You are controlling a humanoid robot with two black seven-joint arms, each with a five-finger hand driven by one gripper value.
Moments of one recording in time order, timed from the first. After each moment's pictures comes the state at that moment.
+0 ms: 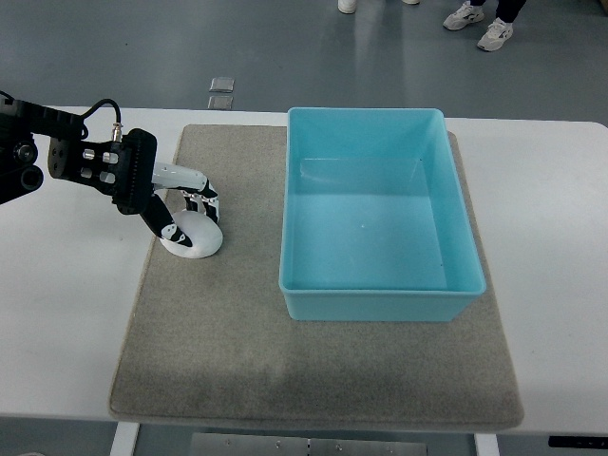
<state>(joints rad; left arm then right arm) -1.25 0.75 0.04 -1.16 1.28 -0.44 -0.32 0.00 0.00 0.06 0.10 -0.12 0.17 0.12</state>
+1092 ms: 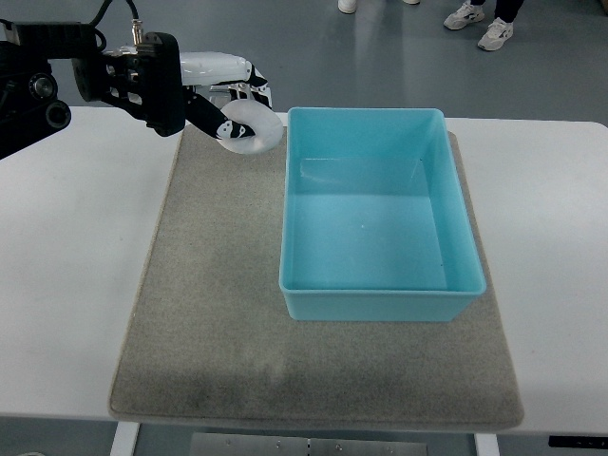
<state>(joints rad) -1.34 0.65 -0.11 -1.15 1.26 -0.19 -0.32 0.00 0.00 0.06 0.10 -0.12 0.17 0.12</state>
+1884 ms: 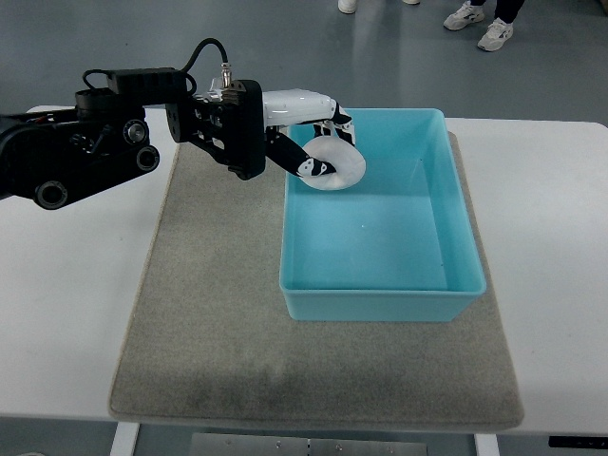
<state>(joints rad) -1.27 0.46 -0.13 -1.16 1.26 -0.12 -0.32 0.00 0.00 0.06 0.10 -0.12 0.17 0.12</state>
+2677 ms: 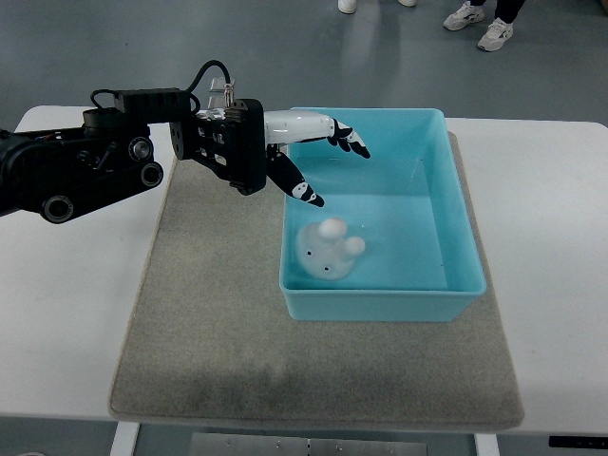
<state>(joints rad) -1.24 0.46 -0.12 -1.13 1.25 -0.11 -0.32 0.00 0.00 0.06 0.10 -0.12 0.17 0.12</state>
